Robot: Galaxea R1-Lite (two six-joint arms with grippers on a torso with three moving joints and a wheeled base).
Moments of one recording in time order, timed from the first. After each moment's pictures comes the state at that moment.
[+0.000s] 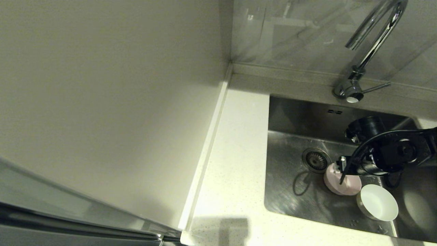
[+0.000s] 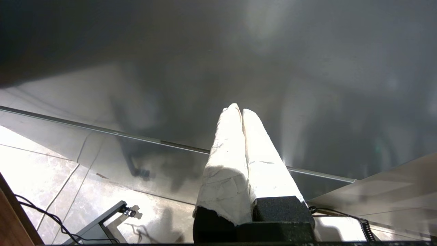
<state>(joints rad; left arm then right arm) 0.00 0.00 0.00 0.00 0.01 -0.02 0.03 1.94 -1.08 0.03 -0.37 0.17</state>
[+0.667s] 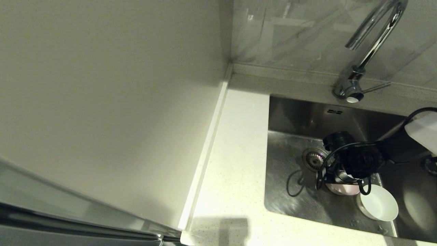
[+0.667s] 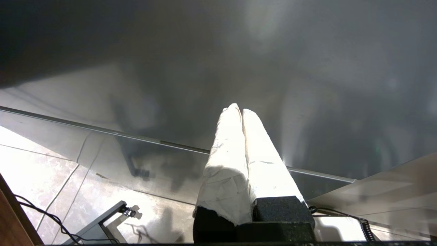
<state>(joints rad) 0.00 0.00 0.00 0.00 0.01 -0.02 0.07 2.17 -1.16 -0.01 -0.38 0.22</state>
